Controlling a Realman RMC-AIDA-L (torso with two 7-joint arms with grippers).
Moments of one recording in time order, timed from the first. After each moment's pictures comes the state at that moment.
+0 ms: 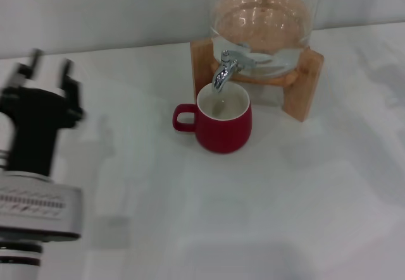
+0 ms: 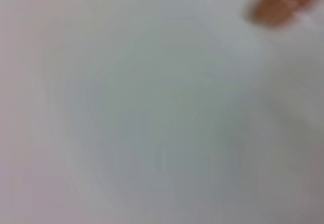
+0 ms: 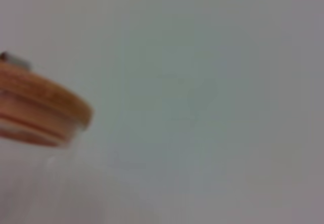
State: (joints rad) left arm -0.20 -2.09 2.50 0.87 2.09 -1.10 -2.06; right arm 0.44 2.01 -0.70 -0.29 2.40 1.28 -2.83
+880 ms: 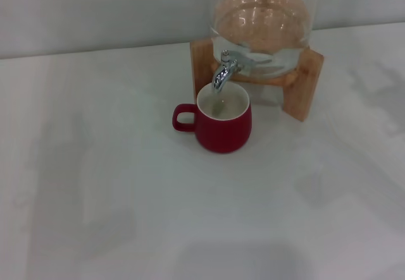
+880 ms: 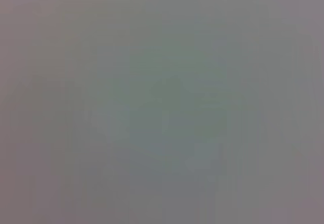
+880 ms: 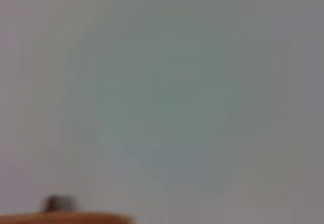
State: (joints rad) left arm -0.23 -2.08 2.17 0.54 2.07 -1.43 -2.85; right arm 0.35 2.01 -0.85 -0.24 2.50 1.58 -2.56
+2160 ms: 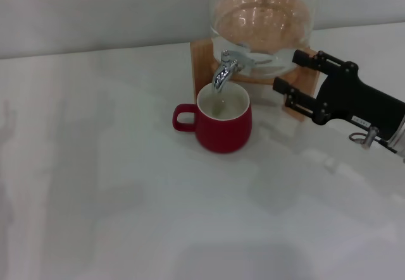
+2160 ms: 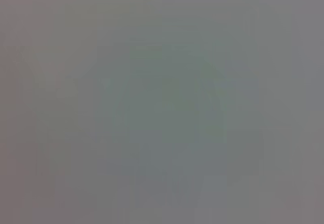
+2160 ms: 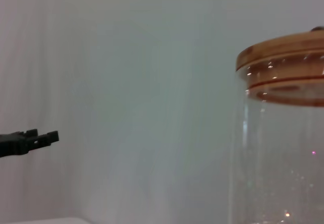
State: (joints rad) left arm -0.36 -2.08 2.17 0.47 2.09 -1.27 -2.91; right arm 0.43 2.01 -0.97 -0.28 2.01 1.49 -2.53
